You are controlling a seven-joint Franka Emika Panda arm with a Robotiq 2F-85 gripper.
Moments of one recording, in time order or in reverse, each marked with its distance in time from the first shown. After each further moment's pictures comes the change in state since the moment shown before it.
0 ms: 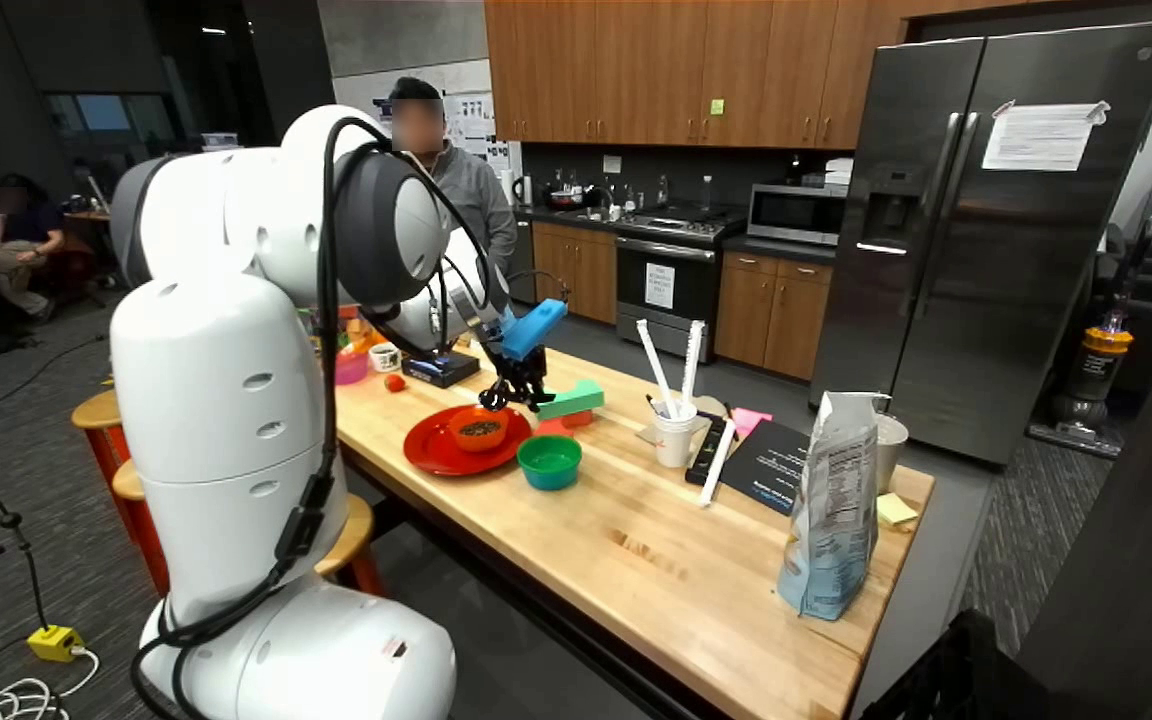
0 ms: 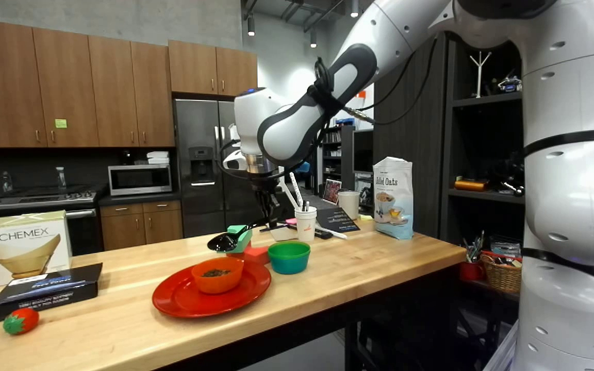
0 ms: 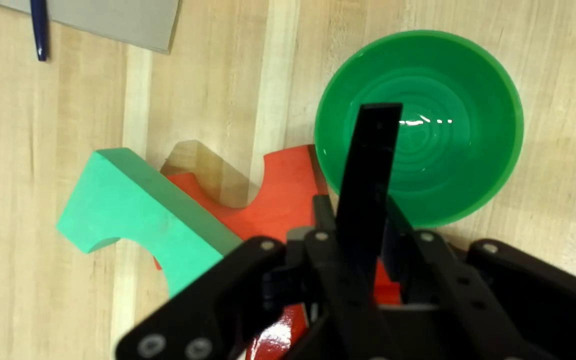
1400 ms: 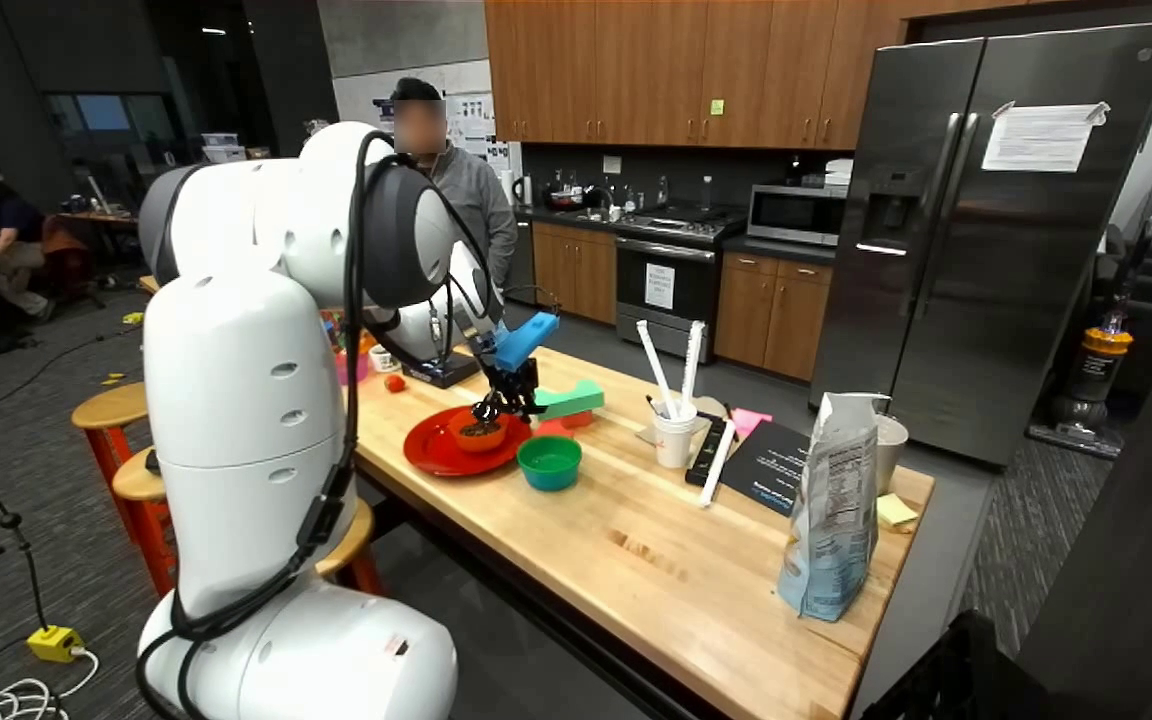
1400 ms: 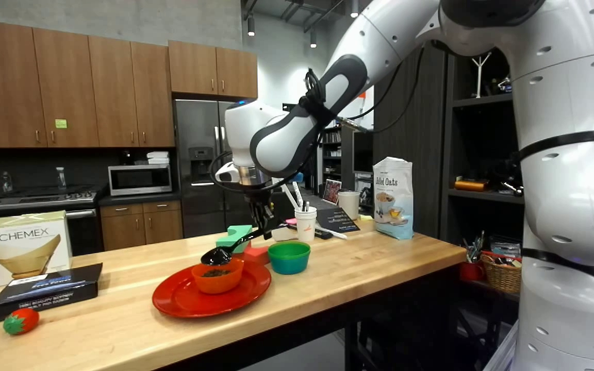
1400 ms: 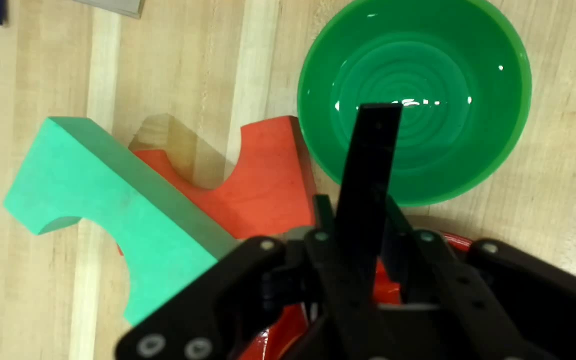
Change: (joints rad) arm 0.018 0.065 0.015 0.023 -0.010 -0.001 0.021
